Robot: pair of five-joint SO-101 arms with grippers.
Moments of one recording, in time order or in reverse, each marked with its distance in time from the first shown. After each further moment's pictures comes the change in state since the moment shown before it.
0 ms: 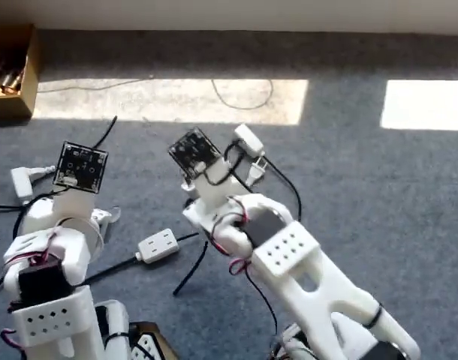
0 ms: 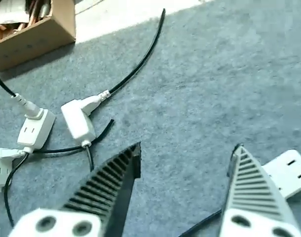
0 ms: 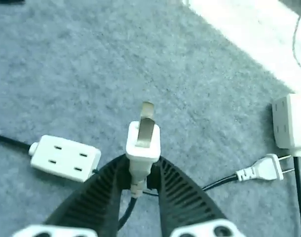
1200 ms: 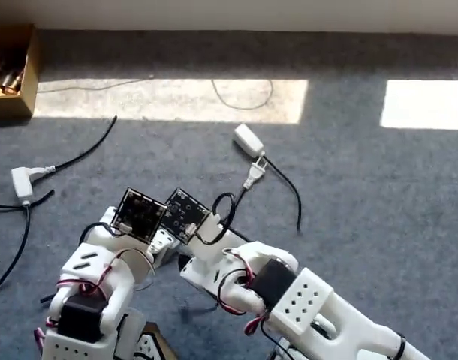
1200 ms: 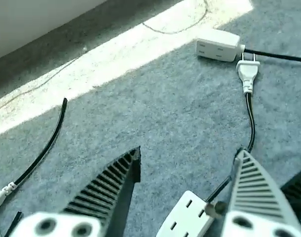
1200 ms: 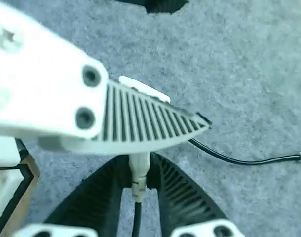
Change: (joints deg) left arm 25.7 -23.2 21.7 -7.9 9.7; right arm -12.7 -15.0 5.8 12.0 -1.8
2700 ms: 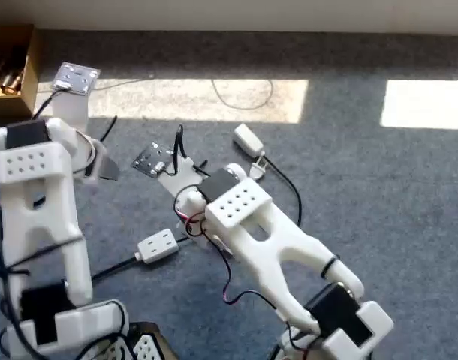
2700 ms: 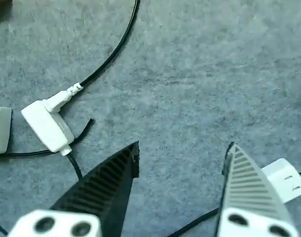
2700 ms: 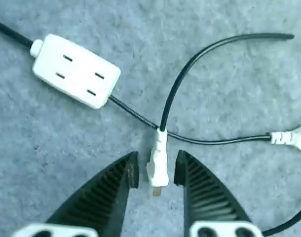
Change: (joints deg) left arm -29.4 89.5 -70.7 18.4 -9.1; right arm 10.4 49.3 -41.7 19.0 11.3
